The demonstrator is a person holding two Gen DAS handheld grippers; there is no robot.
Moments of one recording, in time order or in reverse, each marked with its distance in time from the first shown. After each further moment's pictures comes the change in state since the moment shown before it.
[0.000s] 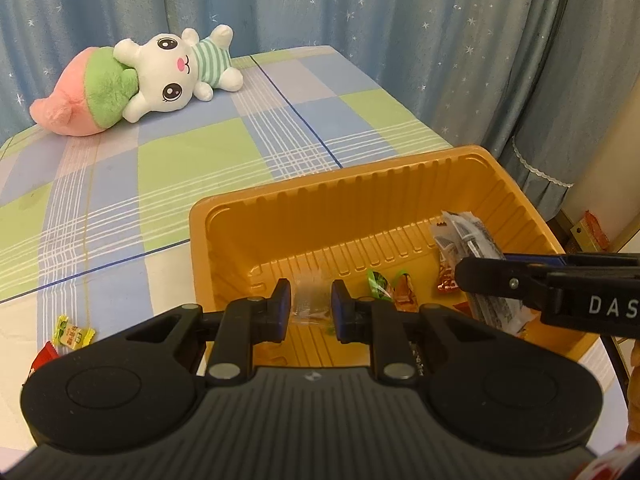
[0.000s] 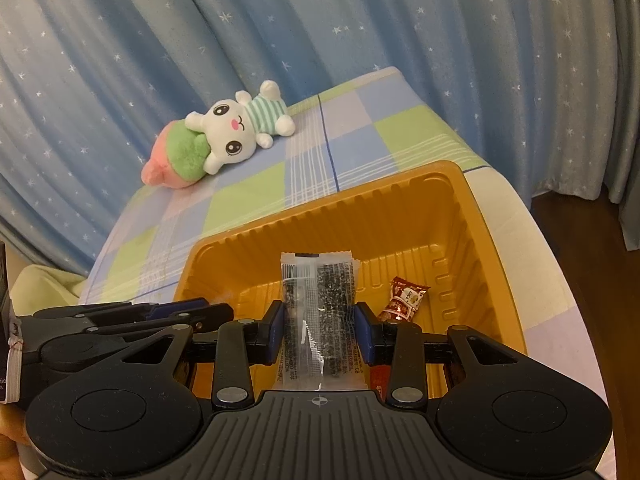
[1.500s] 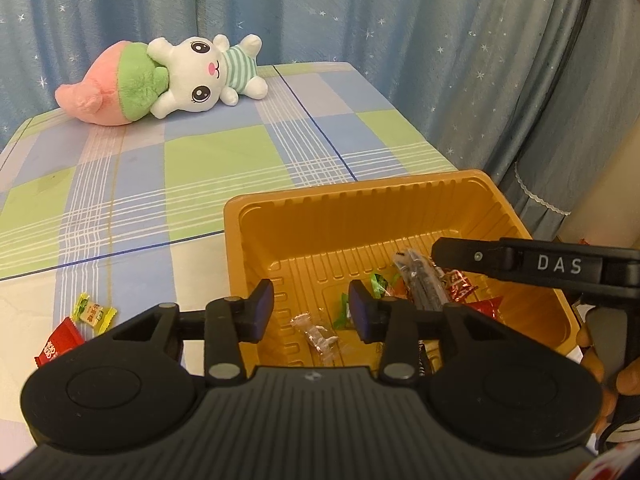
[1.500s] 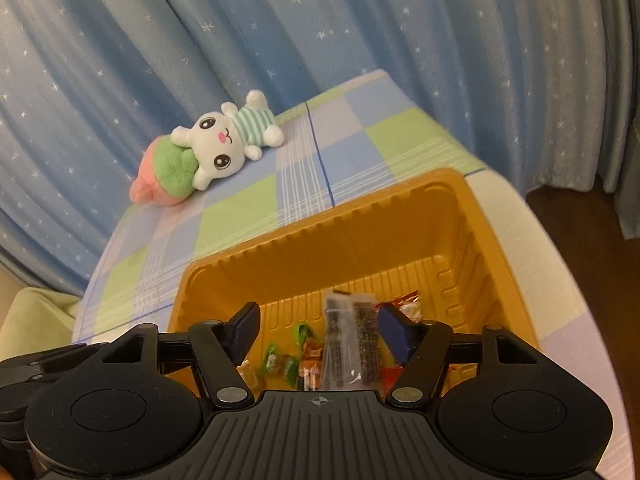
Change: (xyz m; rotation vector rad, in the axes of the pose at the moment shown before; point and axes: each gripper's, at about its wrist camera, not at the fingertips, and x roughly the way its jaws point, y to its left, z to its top) left arm -0.032 0.018 -0.007 -0.087 -0.034 -0.006; right arm 0.011 0.004 0.009 0.049 -0.028 -0.030
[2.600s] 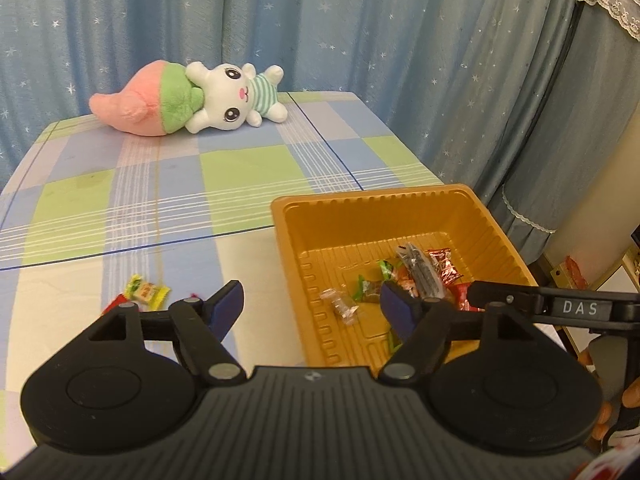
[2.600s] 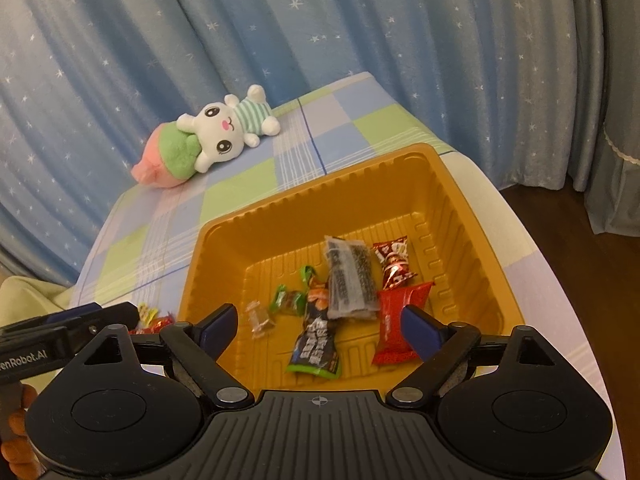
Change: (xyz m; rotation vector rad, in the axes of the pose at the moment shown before) left arm -0.078 0.039 -0.030 -0.021 -0.081 -0.030; right arm -0.057 0.034 -0.047 -0.009 -0.007 -0.079
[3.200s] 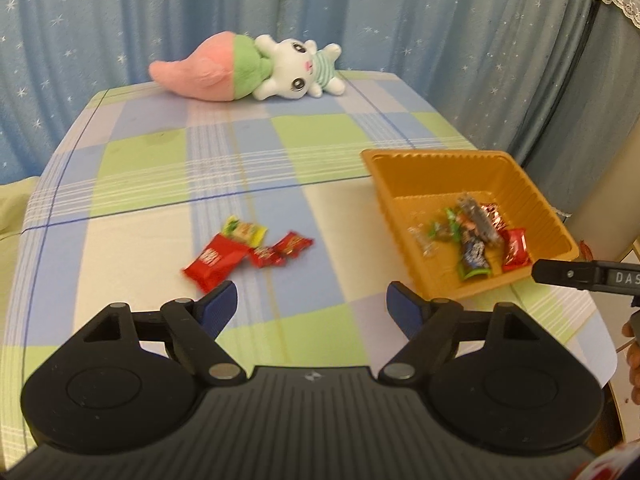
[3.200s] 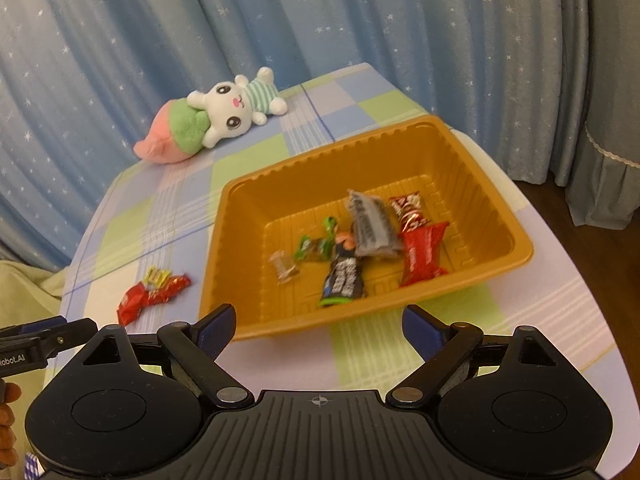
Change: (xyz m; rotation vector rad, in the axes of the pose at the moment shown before) left arm -0.051 0.088 -0.048 -0.021 0.052 0.041; right arm -0.023 0.048 -0.050 -0.015 0.009 -0.069
